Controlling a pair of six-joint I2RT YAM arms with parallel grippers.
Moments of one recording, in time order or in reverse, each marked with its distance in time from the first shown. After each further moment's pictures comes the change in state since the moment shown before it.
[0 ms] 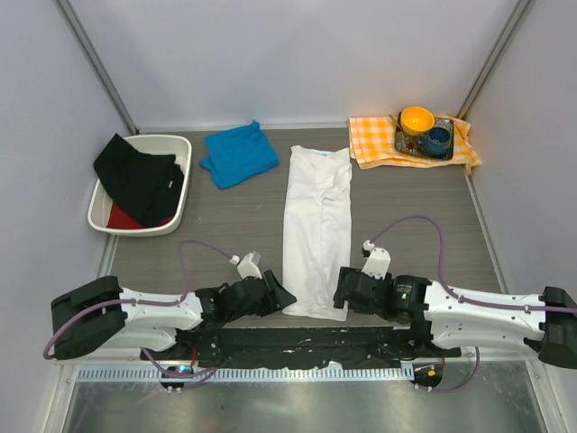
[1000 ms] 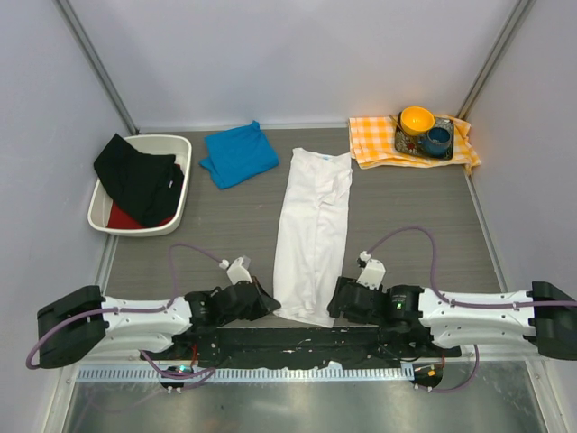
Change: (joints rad) left arm 0.000 -0.131 -0.051 -0.120 -0.033 -0.021; right arm 0.069 0.014 -0.124 0.153 -0.050 0.120
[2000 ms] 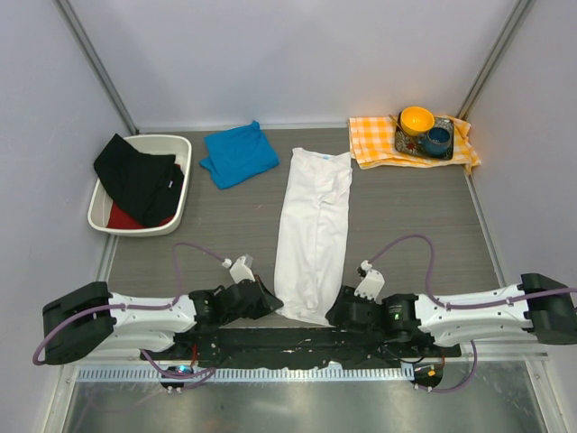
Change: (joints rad) left arm 0.000 0.056 0.020 0.036 -0.002 -0.002; right arm 0.169 0.052 -0.013 0.068 0.062 0.229
